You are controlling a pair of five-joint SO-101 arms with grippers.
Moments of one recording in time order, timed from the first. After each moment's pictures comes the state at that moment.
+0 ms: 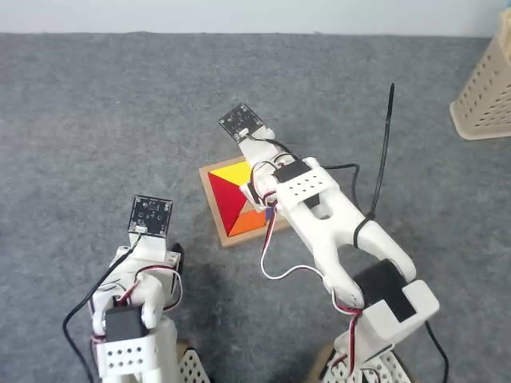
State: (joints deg) left arm -14.1 -103.3 97.3 72.0 -11.1; right arm -32.9 7.1 22.6 41.8 11.0
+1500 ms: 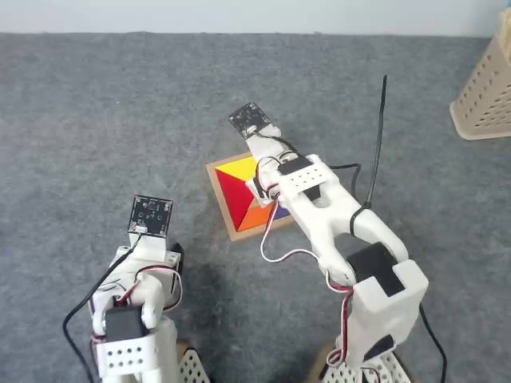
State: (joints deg) left arm -14.1 -103.3 97.3 72.0 -11.1; right arm -29.6 15.3 19.3 38.7 11.0
